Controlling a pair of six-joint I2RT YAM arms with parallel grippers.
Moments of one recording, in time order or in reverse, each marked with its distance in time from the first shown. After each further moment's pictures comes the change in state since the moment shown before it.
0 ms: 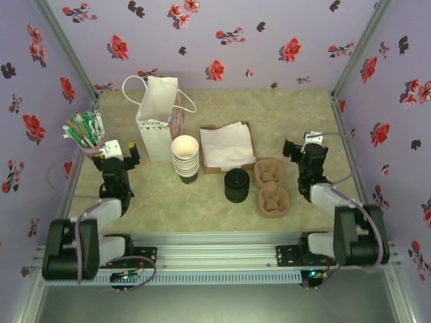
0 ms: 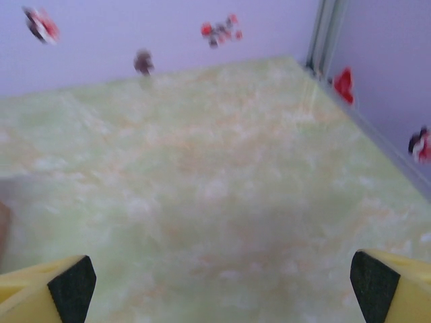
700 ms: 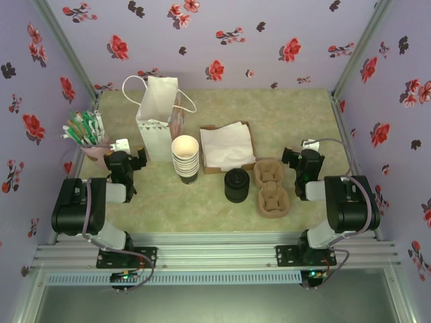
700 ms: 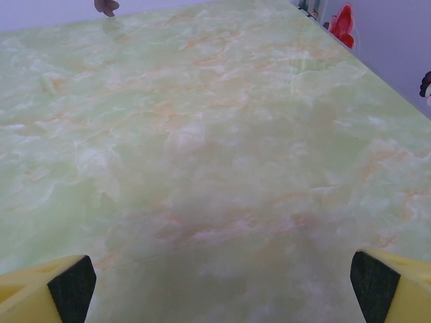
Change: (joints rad) left arm 0.024 0.437 0.089 0.122 0.116 0.011; right arm -0.045 0.330 -0.087 0.317 0.002 0.005
